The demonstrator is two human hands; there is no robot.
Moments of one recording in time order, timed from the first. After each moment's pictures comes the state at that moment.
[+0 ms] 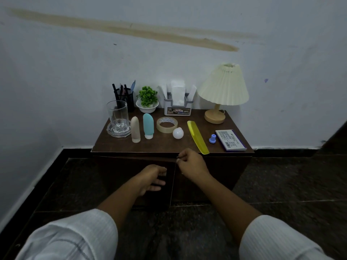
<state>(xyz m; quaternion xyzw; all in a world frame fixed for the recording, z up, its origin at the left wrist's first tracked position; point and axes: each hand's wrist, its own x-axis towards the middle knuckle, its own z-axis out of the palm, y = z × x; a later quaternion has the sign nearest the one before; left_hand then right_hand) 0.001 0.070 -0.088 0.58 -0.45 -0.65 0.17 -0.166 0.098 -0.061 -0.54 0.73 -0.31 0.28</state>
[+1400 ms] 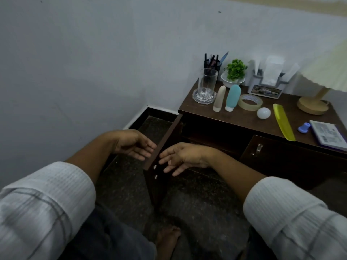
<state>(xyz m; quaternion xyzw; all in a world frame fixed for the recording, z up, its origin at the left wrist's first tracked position) 0.284 0.165 -0.045 0.64 -0.39 -0.65 0.16 0.046 0.146 -0.062 -0.62 0.38 0.03 0.68</state>
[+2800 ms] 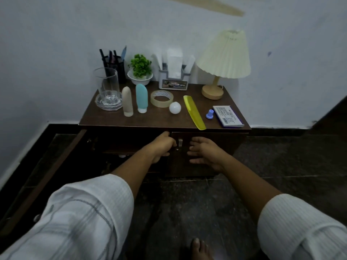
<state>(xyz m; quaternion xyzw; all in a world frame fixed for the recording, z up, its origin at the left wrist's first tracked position) -0.053 0.058 -0.082 0.54 -0.52 -0.64 0.18 -0.220 0.122 -0.078 -0.31 0.67 -0.37 0.57</state>
